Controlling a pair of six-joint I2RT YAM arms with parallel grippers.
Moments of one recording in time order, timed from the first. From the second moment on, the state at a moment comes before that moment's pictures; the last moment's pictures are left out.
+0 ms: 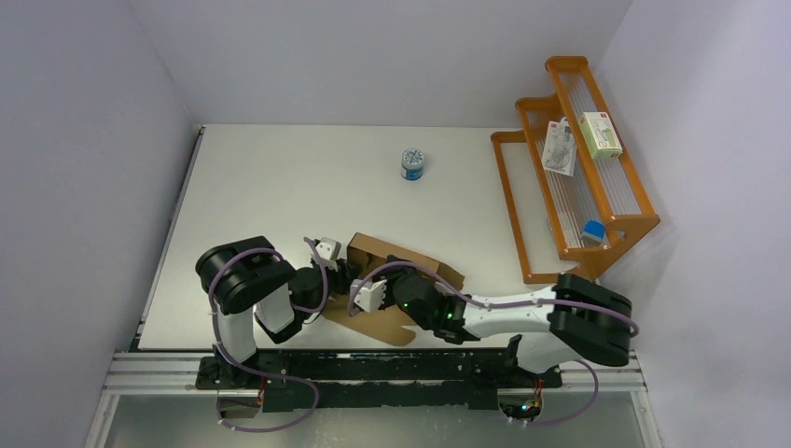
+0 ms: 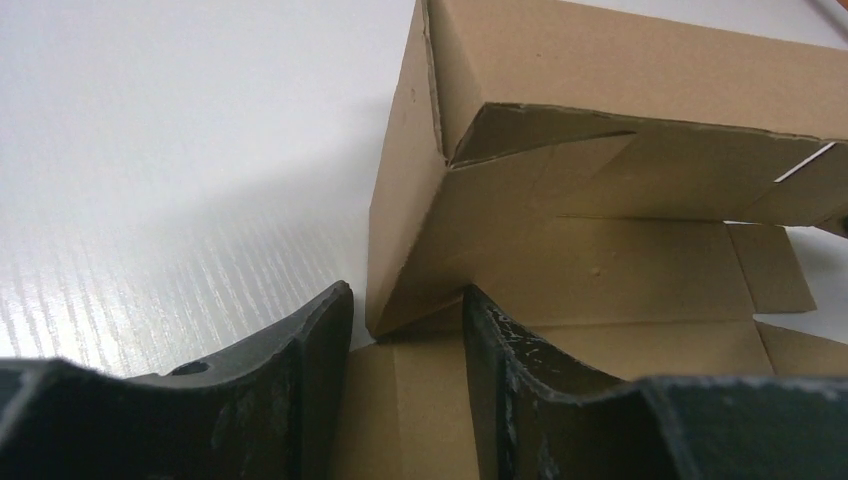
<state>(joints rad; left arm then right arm) -0.82 1.87 0.14 1.51 -0.23 -0.34 1.23 1.41 0.48 0.52 0.50 -0.97</state>
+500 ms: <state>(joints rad) -0.82 1.87 0.14 1.51 -0.26 -0.32 1.11 1.18 0.59 0.36 0.28 -0.66</state>
